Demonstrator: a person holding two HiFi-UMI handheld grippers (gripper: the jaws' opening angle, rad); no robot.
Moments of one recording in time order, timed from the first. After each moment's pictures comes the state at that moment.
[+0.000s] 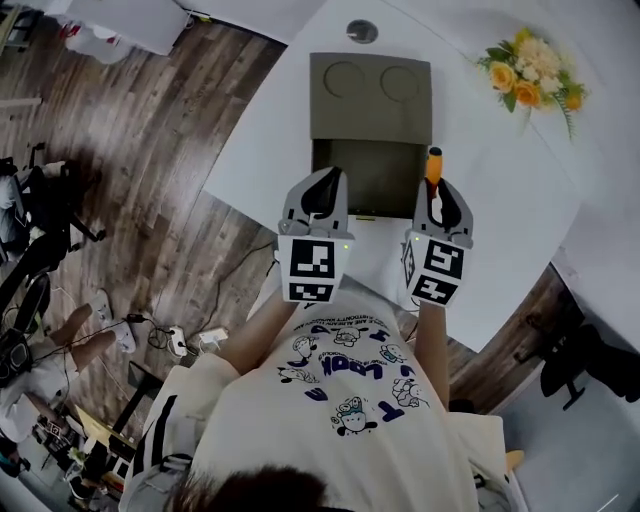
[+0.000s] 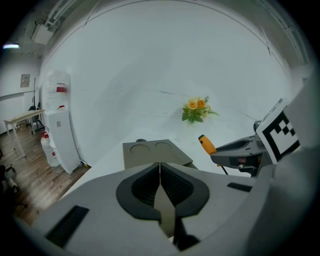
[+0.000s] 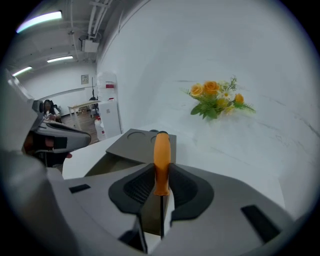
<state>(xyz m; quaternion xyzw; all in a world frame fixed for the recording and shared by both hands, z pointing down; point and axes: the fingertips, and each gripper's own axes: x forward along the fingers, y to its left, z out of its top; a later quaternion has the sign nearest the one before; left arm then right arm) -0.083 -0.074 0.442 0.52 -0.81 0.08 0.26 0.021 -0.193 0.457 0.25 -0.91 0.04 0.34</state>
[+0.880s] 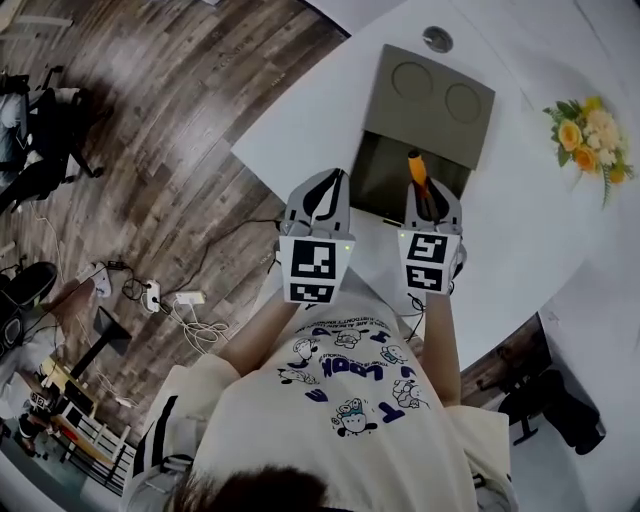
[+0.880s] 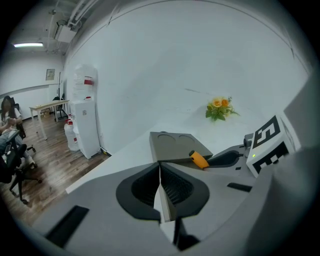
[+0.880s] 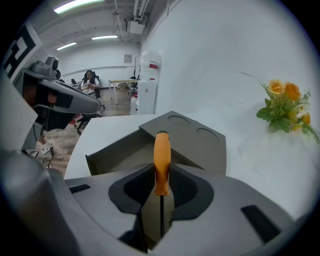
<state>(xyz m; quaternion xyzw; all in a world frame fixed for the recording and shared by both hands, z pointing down) -0.107 -0.007 0.467 0.42 -0.86 0.05 0.30 -0.036 -0.131 0.522 0.05 -0.90 -0.08 0.42</state>
